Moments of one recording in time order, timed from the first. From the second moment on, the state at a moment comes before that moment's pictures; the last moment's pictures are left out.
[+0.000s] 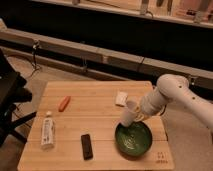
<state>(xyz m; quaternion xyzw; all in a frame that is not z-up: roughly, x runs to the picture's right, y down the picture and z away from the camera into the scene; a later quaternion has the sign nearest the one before) 0.173 0.155 0.723 -0.32 -0.25 -0.04 0.91</state>
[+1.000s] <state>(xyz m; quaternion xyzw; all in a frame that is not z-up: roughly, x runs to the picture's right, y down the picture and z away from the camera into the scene) 0.179 0.166 0.724 -0.32 -0.25 -0.03 0.91</state>
